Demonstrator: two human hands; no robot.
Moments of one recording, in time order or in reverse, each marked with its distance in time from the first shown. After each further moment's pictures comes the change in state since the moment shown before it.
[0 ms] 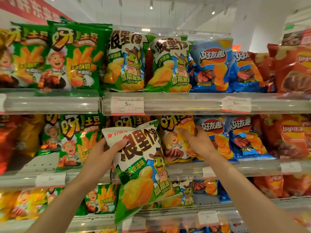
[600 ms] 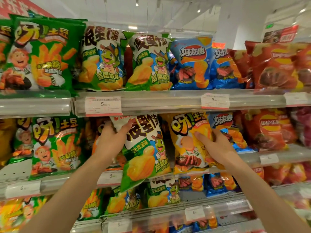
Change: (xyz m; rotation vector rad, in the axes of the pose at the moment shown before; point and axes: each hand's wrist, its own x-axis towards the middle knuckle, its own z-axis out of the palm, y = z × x) left_hand 0.061 0.014 0.080 0.127 0.147 0.051; right_hand -0.032 0.031 -0.094 -0.070 0.098 0.045
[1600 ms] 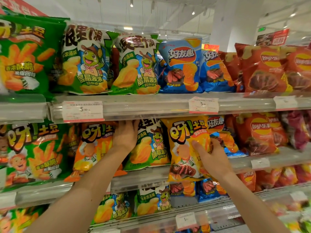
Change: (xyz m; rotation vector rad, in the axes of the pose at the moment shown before) left_hand 0.050 -0.014 0.093 0.796 -0.022 0.301; right_hand -0.004 0.030 -0.005 0.053 0.125 -0.008
